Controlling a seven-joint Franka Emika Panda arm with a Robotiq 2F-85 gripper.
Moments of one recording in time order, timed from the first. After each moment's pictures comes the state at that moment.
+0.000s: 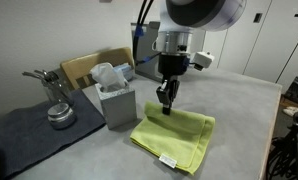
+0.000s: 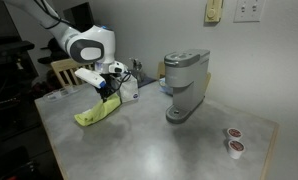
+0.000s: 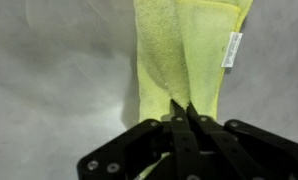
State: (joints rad) arm 0.06 0.38 0.16 -2.15 0.30 2.46 -0.29
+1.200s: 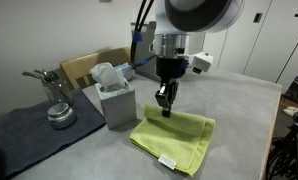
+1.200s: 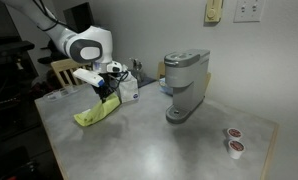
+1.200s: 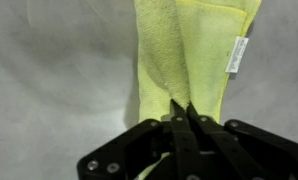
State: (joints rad) arm 0.08 0.38 0.16 -2.14 0.22 2.46 -0.22
